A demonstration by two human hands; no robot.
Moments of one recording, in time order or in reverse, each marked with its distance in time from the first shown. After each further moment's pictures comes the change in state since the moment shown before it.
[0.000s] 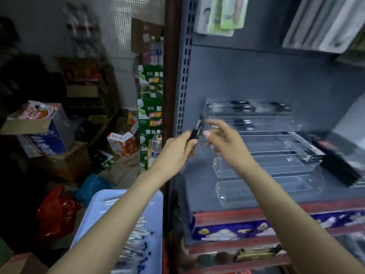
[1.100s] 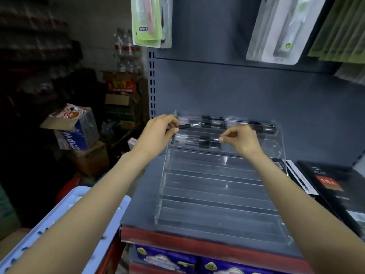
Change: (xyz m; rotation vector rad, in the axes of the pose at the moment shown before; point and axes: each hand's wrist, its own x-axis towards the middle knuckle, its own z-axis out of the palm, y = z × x) left_hand 0.104 0.096 0.078 0.348 0.286 -0.136; right_hand 0.110 0.092 -0.205 -0.422 -0.069 -0.120
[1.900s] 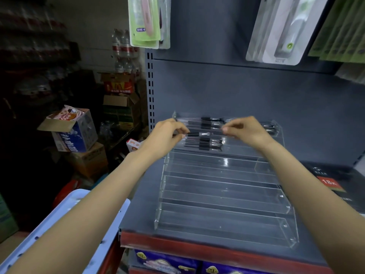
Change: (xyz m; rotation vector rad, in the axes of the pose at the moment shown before) left_hand 0.014 0.002 0.007 -0.006 -0.142 0.079; right_hand 0.019 -0.006 -0.023 0.180 -0.122 0.020
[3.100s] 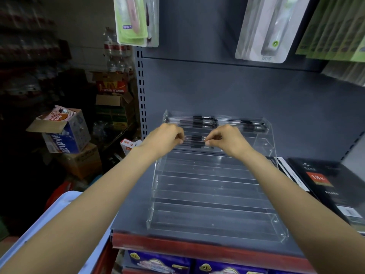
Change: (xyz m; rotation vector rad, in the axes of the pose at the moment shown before) left_hand 0.017 -0.004 0.026 0.197 -0.203 0.002; right_hand -0.014 0.006 0.025 -0.295 -0.060 -0.111
